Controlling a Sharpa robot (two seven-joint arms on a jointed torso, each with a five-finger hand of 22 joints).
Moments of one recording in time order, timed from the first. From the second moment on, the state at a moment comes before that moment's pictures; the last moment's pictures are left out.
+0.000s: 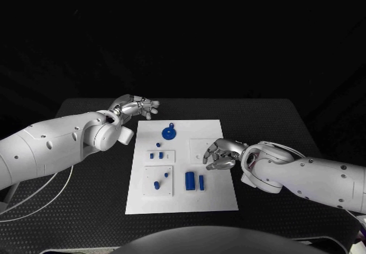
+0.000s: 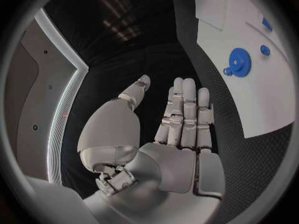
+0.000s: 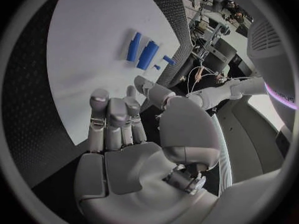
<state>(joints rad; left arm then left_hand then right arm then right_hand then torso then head) 1.20 -0.75 -0.13 1.22 -0.24 -0.18 0.25 0.99 -0.15 0.43 -0.13 0.08 0.93 0.14 0.28 0.56 1.29 0.08 0.08 0.27 1.00 -0.01 0.94 0.50 0.04 0.60 -0.06 1.08 0.81 1.06 -0.81 -0.17 1.58 -1.22 -0.27 -0.15 1.06 -0.17 0.77 -0.27 0.09 1.00 0.10 0.23 0.56 1.21 0.00 1.12 1.18 1.32 -0.11 1.23 1.08 0.23 1.16 -0.05 1.00 1.31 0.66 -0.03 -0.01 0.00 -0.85</state>
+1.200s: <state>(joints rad) 1.20 -0.76 -0.13 1.22 -0.24 -0.18 0.25 0.99 -0.15 0.43 -0.13 0.08 0.93 0.14 0.28 0.56 1.29 0.08 0.08 0.28 1.00 -0.01 0.94 0.51 0.04 0.60 -0.06 1.08 0.81 1.02 -0.76 -0.17 1.54 -1.36 -0.20 -0.10 1.05 -0.14 0.83 -0.21 0.06 1.04 0.10 0.26 0.54 1.22 -0.01 1.13 1.18 1.32 -0.11 1.23 1.09 0.23 1.16 -0.05 1.00 1.31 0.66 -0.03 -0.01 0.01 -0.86</state>
